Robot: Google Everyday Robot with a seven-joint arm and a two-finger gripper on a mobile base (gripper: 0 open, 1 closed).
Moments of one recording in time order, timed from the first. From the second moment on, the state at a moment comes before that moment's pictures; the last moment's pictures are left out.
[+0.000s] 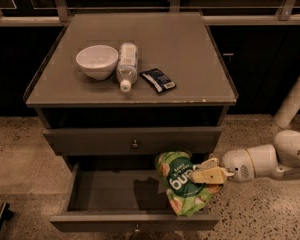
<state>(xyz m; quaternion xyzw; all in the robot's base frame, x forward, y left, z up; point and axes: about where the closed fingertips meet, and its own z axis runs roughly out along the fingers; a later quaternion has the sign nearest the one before) 0.439 -0.148 0.660 -0.35 0.74 0.52 0.25</state>
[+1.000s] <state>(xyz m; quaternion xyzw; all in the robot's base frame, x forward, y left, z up) 0.483 -0.143 0.551 -0.29 0.74 0.56 0.21</state>
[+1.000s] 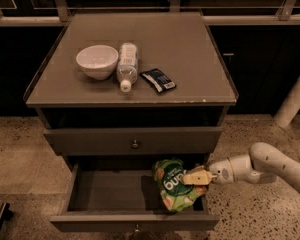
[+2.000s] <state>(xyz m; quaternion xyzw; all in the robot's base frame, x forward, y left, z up) 0.515 -0.159 0.471 -0.22 0.82 0.50 0.20</state>
